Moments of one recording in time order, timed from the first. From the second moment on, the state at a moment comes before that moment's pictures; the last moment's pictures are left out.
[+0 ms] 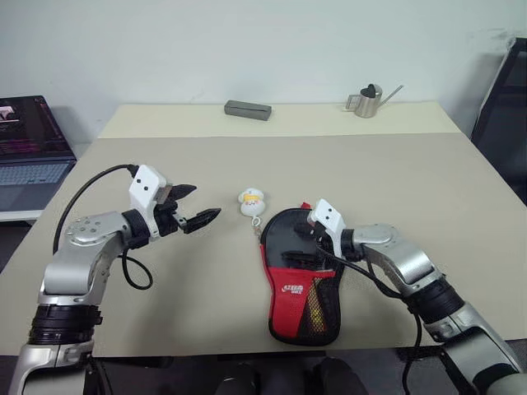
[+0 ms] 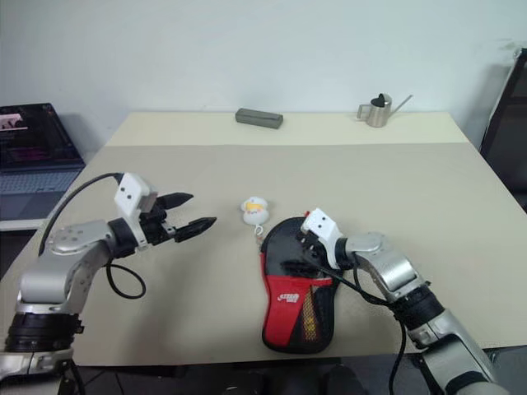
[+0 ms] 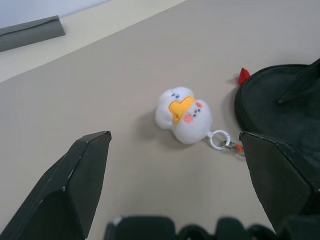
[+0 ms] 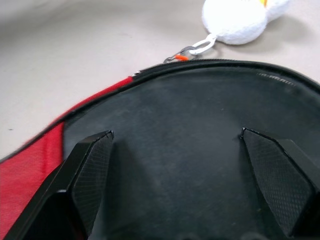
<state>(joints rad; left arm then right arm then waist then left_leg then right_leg) -0.43 0.74 0.12 0.02 -0.41 0.46 -0.86 -0.62 -0.43 0.40 0.14 0.25 0.50 0.78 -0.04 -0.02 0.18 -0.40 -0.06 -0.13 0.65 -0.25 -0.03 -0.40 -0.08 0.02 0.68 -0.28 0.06</state>
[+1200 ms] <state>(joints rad) -0.93 0.37 -0.07 0.98 -0.13 0.21 -0.86 -0.56 -0.34 0.33 0.08 0.16 0.58 0.72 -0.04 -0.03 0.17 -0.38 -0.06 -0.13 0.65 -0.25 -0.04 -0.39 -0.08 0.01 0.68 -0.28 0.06</state>
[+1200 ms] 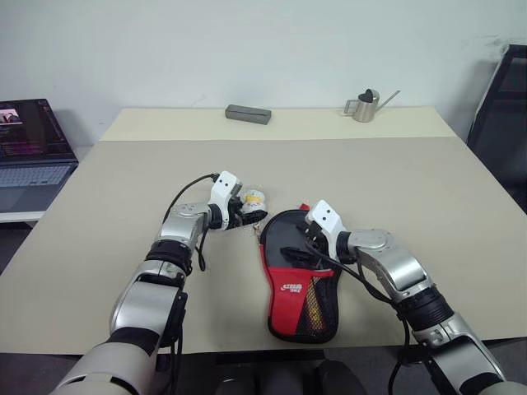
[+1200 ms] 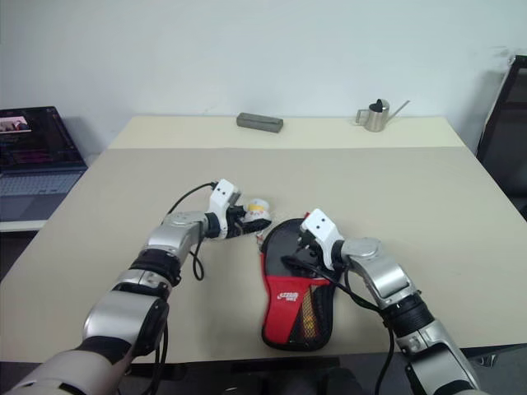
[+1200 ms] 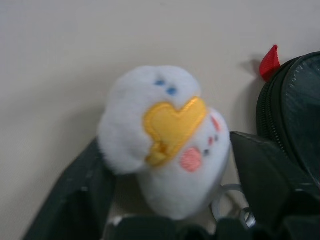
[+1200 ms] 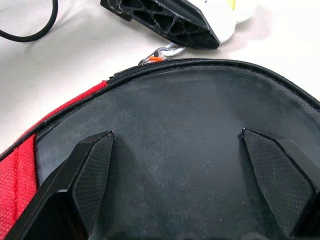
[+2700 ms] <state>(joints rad) -1.16 0.32 -0.12 1.24 0.08 0.01 -0.84 -0.45 -0.24 0.31 -0.02 0.10 0.65 0.59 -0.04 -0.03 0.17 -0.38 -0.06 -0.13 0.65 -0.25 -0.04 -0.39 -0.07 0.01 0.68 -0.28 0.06</state>
